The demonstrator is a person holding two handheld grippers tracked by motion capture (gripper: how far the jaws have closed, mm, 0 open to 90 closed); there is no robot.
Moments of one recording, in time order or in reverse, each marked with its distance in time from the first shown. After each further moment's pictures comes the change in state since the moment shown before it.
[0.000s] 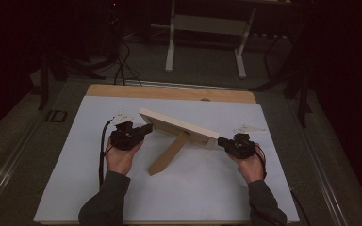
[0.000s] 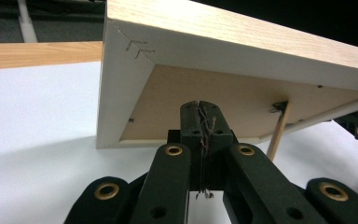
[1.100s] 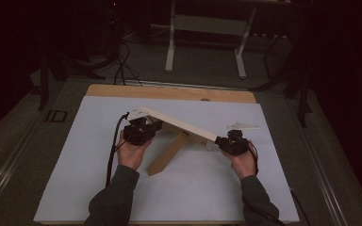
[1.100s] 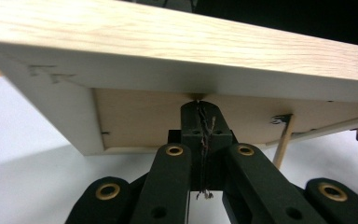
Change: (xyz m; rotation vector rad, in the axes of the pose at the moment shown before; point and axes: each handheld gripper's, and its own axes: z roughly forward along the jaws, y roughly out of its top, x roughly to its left) left arm -0.018 0.012 0.028 0.055 0.014 0.059; right arm 0.005 0.007 0.021 0.003 0.063 0.025
